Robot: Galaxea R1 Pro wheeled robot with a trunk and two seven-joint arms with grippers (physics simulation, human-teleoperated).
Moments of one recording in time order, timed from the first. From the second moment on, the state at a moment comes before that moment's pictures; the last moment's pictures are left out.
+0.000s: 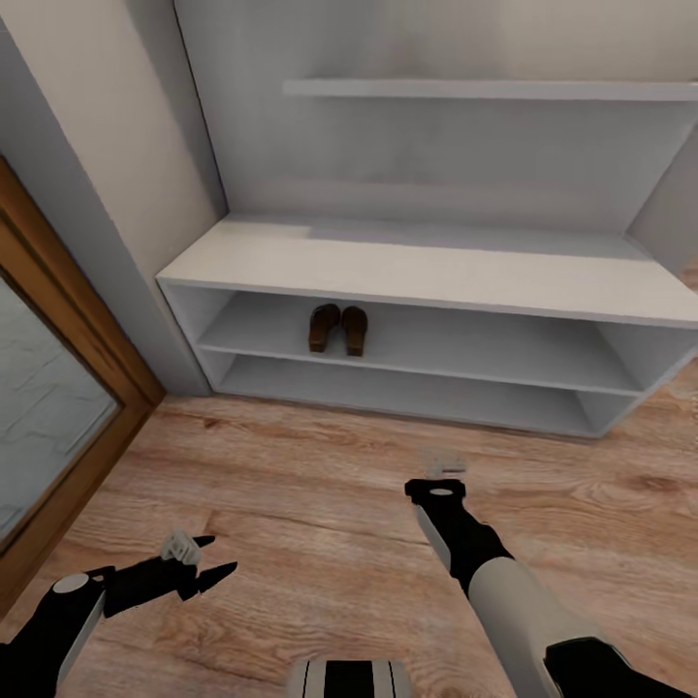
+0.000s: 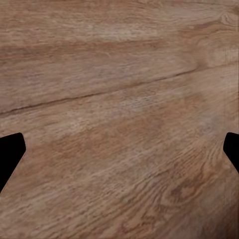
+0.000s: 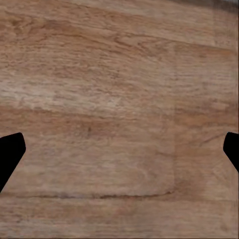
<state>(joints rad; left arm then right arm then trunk) -0.40 0.29 0.15 -0.86 -0.03 0.08 -1.06 -0.79 0.14 0.10 -0.50 -0.03 0.28 -0.36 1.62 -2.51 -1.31</state>
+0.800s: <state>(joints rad) -0.39 0.28 0.15 -0.84 -0.05 0.08 -0.69 -0.70 0.08 0.10 -0.20 -0.03 -0.20 -0.27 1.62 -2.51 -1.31</state>
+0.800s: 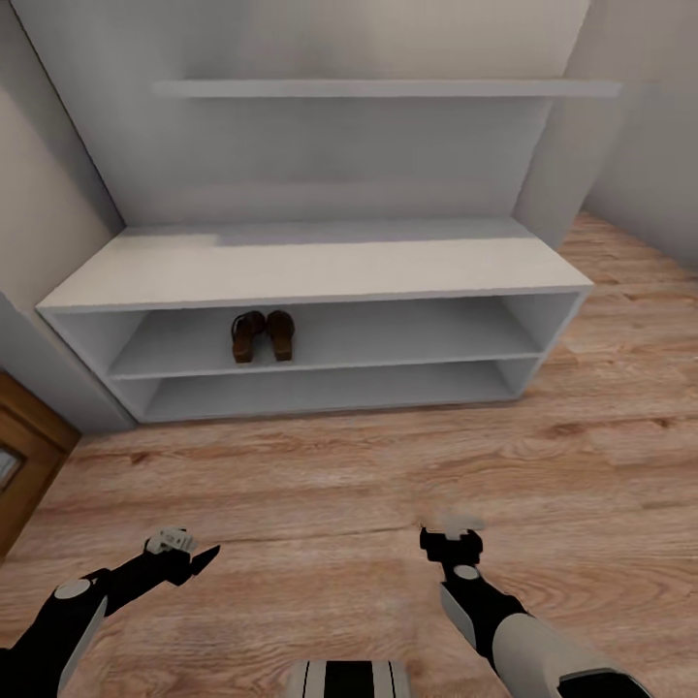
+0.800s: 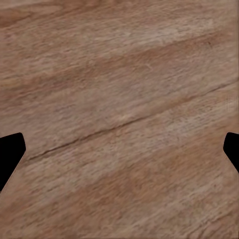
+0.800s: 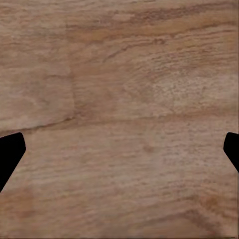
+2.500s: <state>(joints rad) -0.39 0.26 0.16 -0.64 0.00 -0.07 -0.28 -0.66 -0.04 0.10 -0.19 -0.03 -0.26 0.14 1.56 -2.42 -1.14</state>
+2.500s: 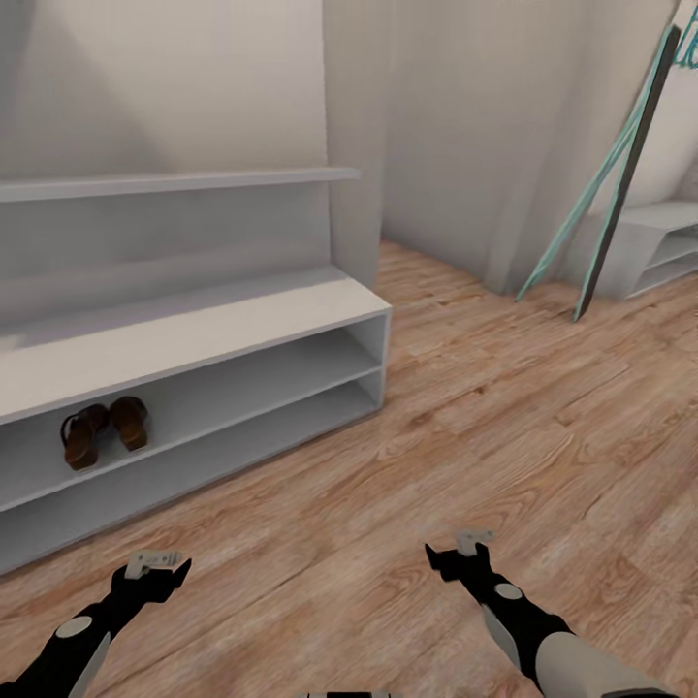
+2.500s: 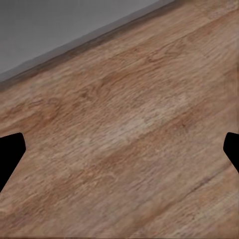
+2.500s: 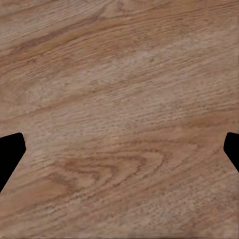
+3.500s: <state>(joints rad) -0.39 0.19 0.15 -0.54 0.00 -0.14 -0.17 -0.55 -0.12 0.09 -0.13 -0.04 -0.45 0.27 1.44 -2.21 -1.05</state>
